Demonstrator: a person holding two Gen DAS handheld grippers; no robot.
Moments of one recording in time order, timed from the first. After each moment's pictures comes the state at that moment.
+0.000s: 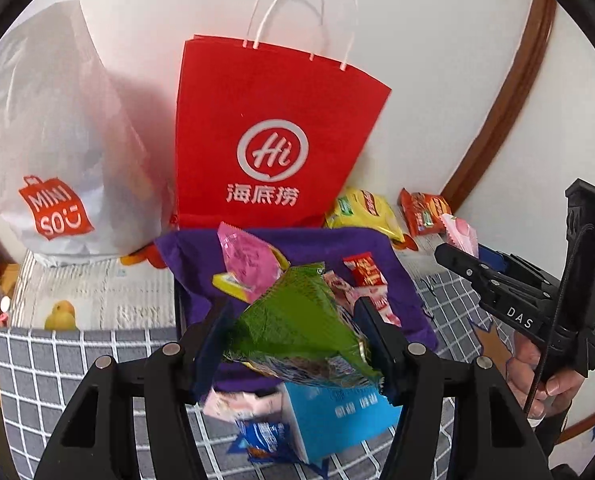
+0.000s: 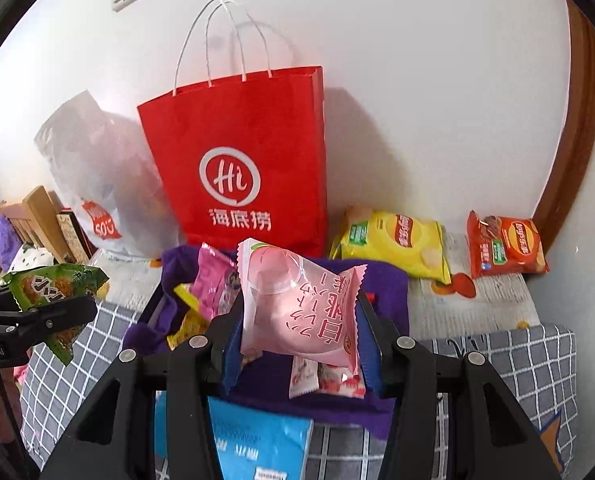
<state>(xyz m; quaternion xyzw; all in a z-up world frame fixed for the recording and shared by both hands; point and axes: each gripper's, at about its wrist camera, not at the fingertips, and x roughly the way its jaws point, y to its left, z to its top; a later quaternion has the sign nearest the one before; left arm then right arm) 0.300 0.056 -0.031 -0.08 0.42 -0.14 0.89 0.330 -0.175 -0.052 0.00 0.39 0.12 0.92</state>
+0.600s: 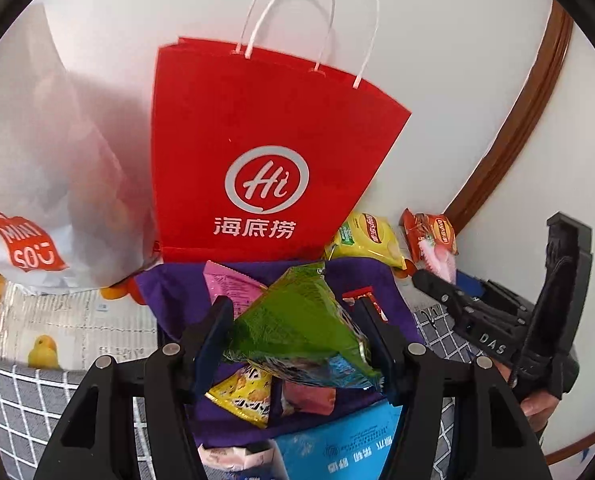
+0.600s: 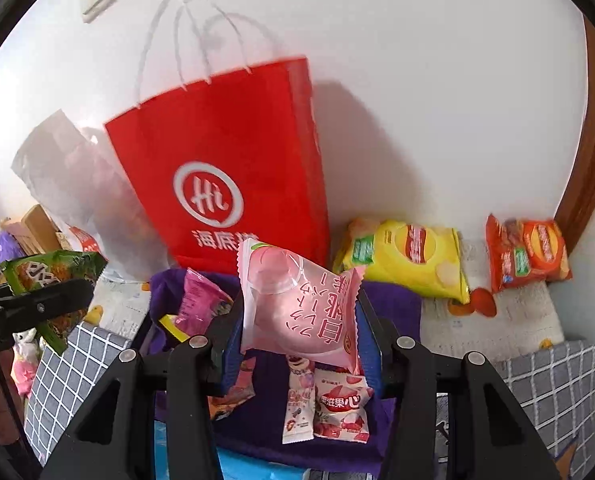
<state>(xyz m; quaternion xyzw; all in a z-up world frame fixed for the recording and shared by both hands) 0.357 0.044 -0.034 -0.10 0.43 -0.15 0.89 0.383 -0.185 -0.077 0.03 0.40 0.13 0.91</state>
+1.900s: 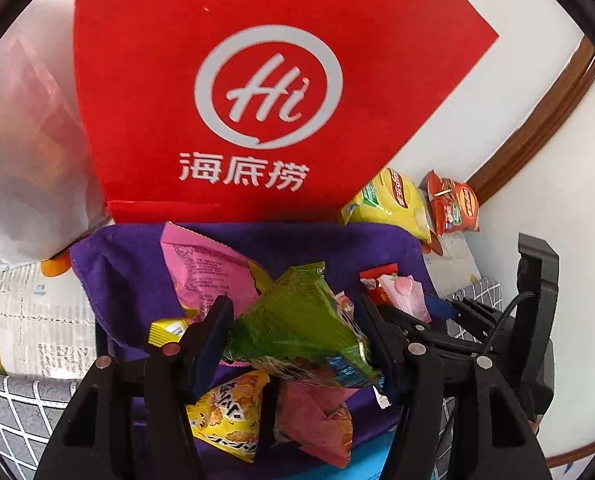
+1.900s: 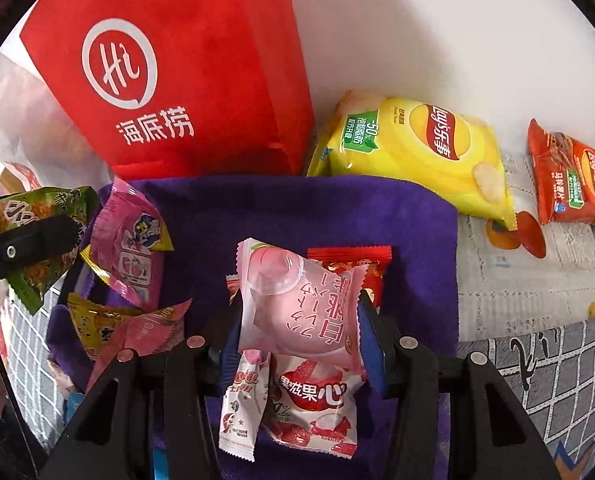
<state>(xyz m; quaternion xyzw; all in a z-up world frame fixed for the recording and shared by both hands) 0.415 0.020 -0.117 -0.12 0.51 -0.16 0.84 0.432 -0.180 -0.186 0.00 0.52 0.13 0.84</state>
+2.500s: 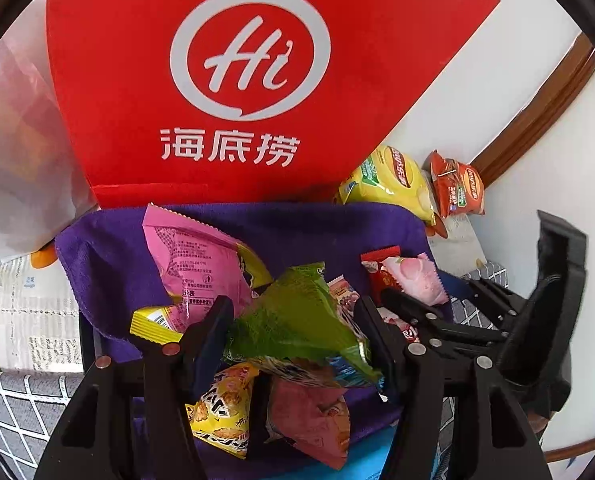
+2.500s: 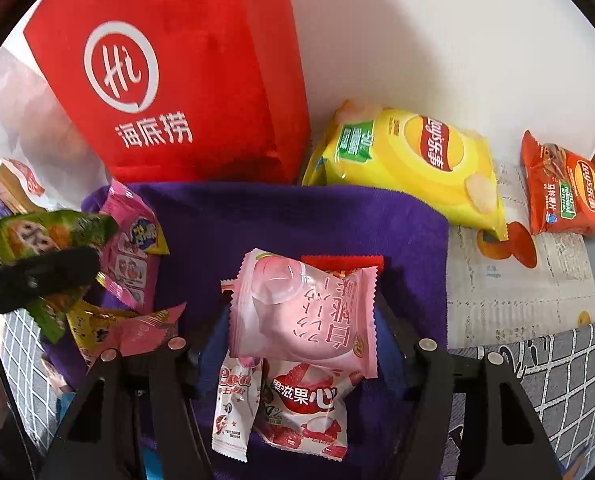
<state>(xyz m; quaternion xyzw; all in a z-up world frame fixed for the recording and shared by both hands) 0.418 0.001 -0.131 -0.10 0.53 -0.15 0.83 0.432 -0.179 -0.183 -0.01 0.51 0.13 0.85</state>
